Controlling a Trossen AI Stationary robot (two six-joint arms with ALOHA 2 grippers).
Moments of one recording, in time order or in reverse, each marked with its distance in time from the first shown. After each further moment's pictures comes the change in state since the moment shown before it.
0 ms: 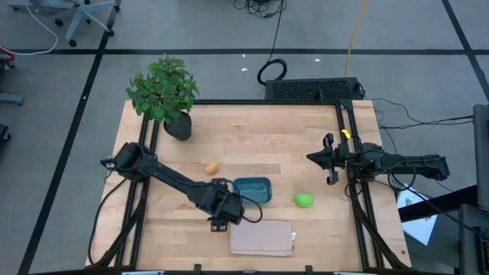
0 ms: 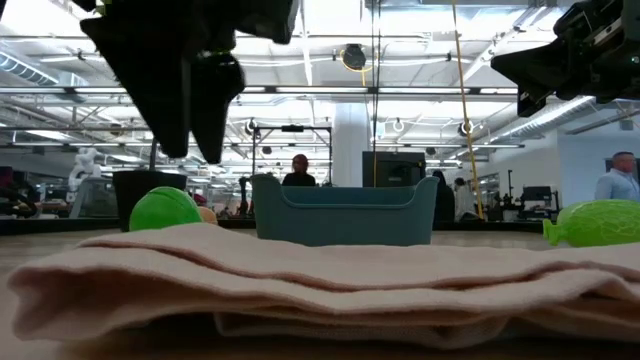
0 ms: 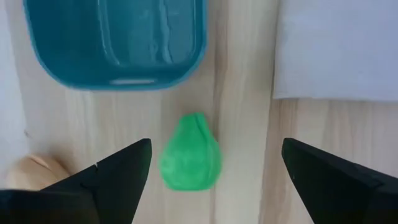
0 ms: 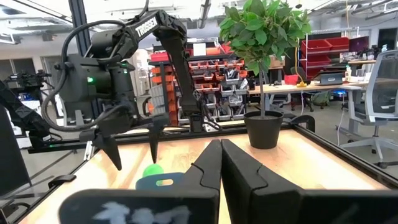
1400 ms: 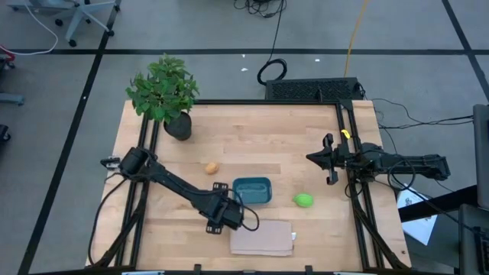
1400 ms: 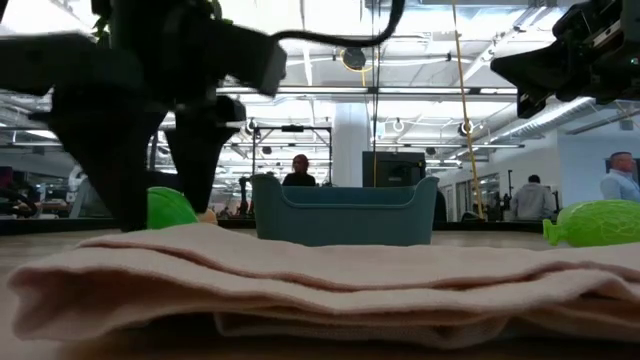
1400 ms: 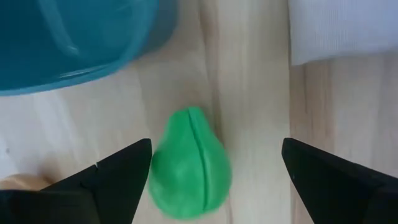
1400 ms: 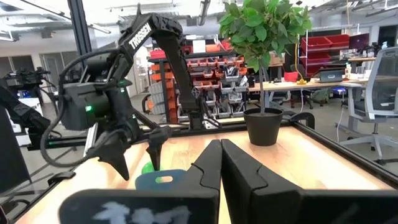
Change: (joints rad) left arm -0.024 0.081 -0.064 0.042 -0.030 0.153; right arm 0.000 0.008 0.000 -0.007 0.000 0.000
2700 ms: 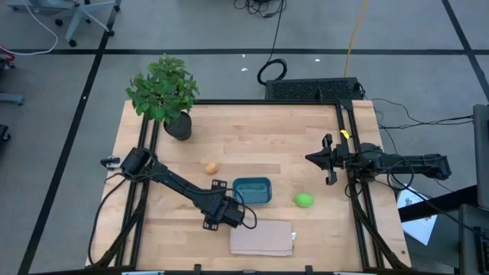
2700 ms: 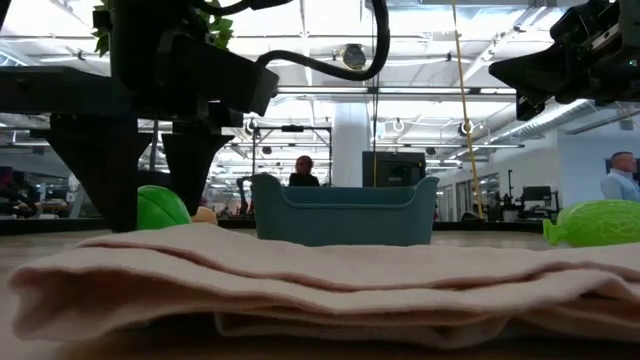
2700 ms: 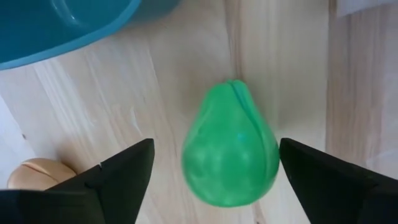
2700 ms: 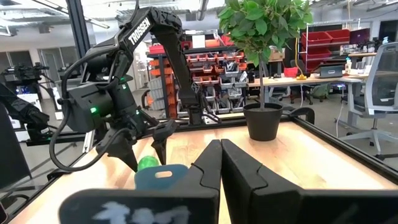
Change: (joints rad) left arm 0.015 0.010 0.000 -0.078 -0.017 0.049; right arm 0.000 0.022 0.000 0.004 0.003 0.000
